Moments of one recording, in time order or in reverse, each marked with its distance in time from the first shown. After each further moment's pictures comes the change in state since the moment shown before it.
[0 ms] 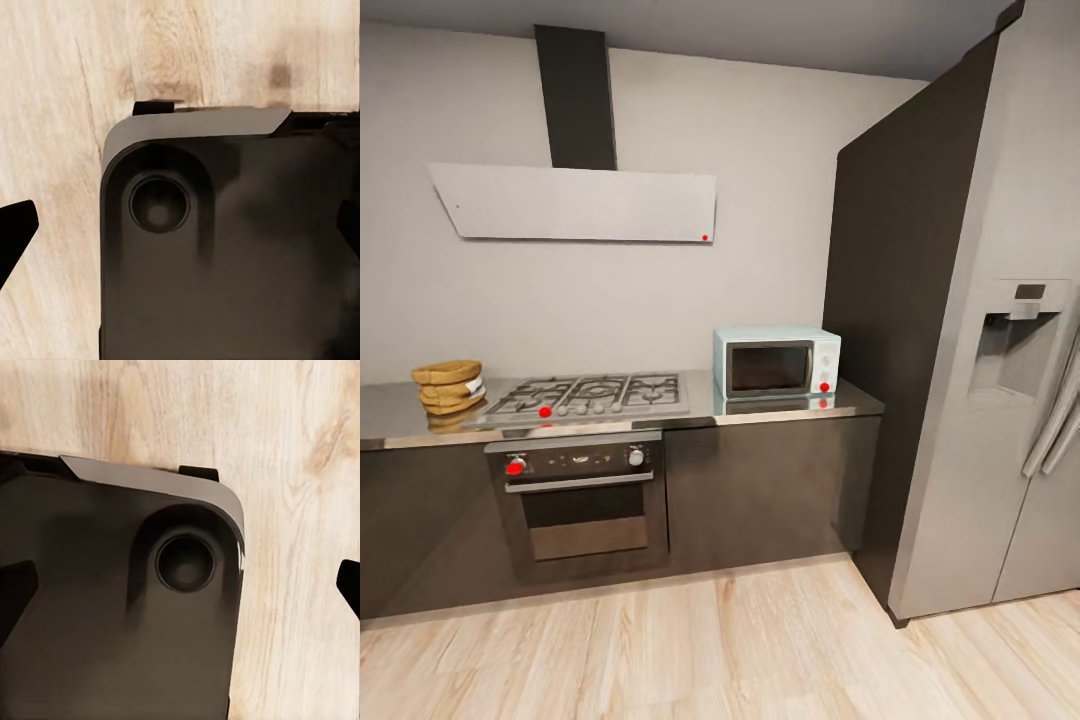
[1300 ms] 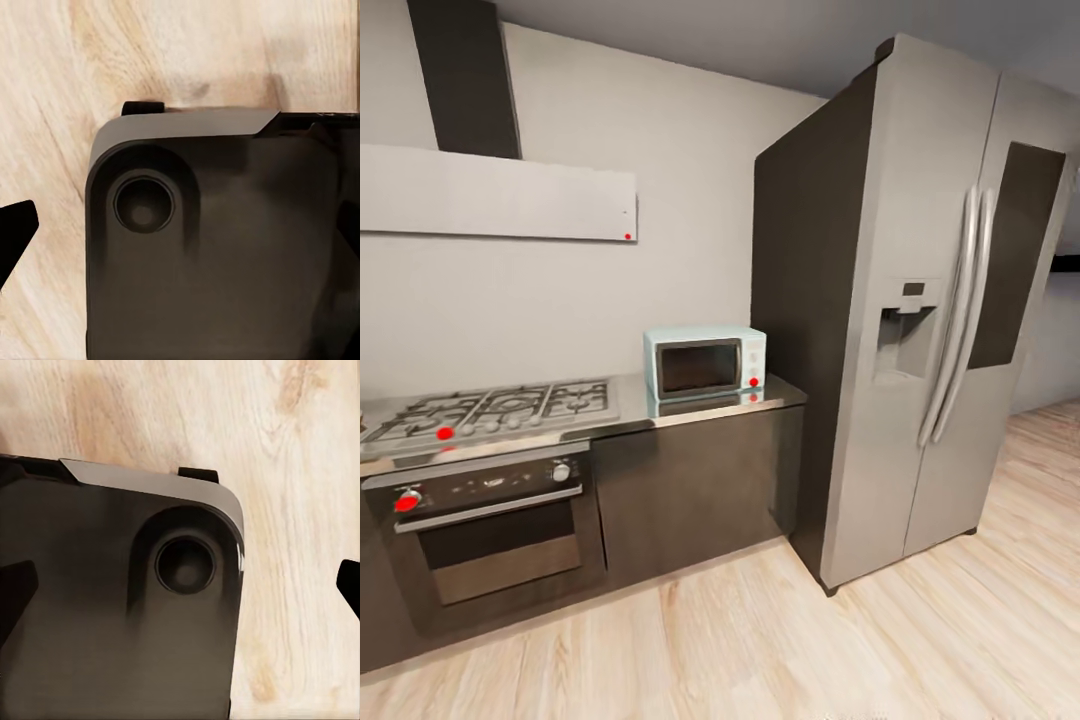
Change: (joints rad) left arm 0.000 -0.013 0.001 -0.001 0.003 0.000 0.000; right arm 0.000 0.000 -0.009 0.000 0.000 -0.004 -0.002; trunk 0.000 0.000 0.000
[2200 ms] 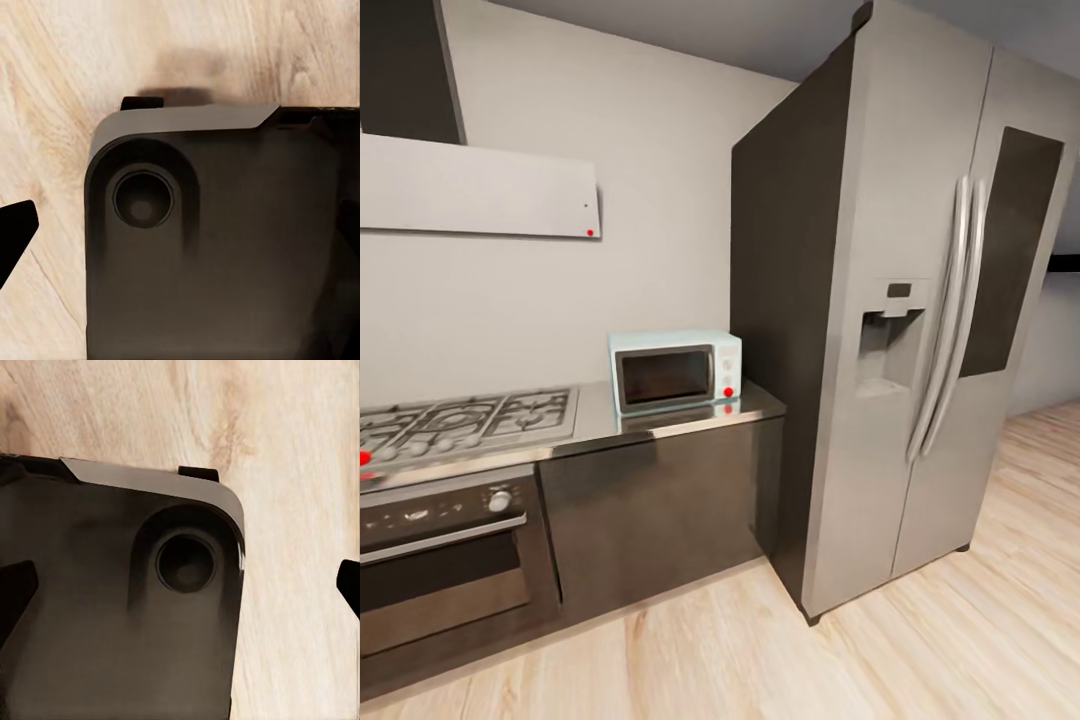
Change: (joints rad) left arm 0.000 -0.001 -0.003 0.002 0.000 0.010 0.000; right arm 0.000 0.001 0.001 0.000 -0.001 0.003 -0.001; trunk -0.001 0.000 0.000
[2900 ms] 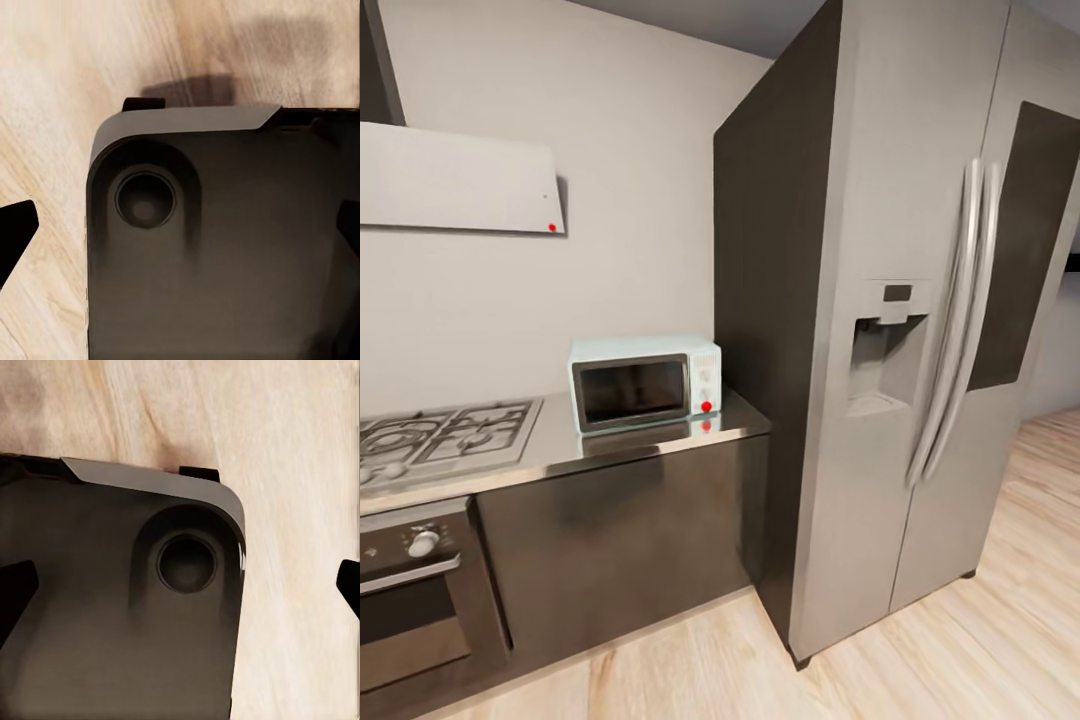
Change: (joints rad) left arm 0.000 0.002 0.000 0.000 0.001 -0.002 0.000; right arm 0.000 0.000 0.000 0.000 0.001 0.000 0.001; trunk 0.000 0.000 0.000
